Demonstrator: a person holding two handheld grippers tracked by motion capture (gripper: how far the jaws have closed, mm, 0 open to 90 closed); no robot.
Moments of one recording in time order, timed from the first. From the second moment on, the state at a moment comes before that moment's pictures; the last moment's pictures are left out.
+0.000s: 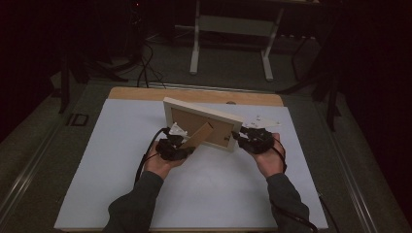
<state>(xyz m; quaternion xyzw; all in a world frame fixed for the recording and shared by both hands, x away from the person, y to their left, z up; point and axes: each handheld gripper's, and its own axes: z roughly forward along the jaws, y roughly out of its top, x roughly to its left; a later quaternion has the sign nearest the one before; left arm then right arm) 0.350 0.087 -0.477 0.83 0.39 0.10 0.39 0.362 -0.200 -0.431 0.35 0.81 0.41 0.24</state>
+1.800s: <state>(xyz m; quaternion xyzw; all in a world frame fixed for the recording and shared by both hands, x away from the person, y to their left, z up) 0.316 0.095 -0.496 0.85 0.36 0.07 0.38 0.331 -0.209 -0.441 0.33 0.82 0.44 0.18</state>
